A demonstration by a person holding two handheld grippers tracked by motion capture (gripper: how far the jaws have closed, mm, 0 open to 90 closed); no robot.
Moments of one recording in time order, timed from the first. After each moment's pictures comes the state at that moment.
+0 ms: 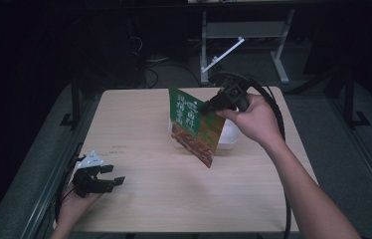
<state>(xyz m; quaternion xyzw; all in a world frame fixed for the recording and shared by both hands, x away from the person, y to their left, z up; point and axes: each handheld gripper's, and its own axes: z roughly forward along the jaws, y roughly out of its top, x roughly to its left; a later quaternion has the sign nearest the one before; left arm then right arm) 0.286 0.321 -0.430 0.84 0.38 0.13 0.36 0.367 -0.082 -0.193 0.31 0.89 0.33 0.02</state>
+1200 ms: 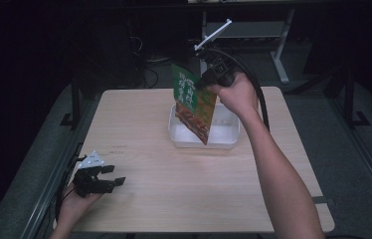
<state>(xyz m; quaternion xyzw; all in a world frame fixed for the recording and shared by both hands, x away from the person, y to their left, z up) 0.286 0.319 -0.431 0.84 0.38 0.13 0.36 0.440 -0.068 -0.197 0.38 0.87 0.32 0.06</state>
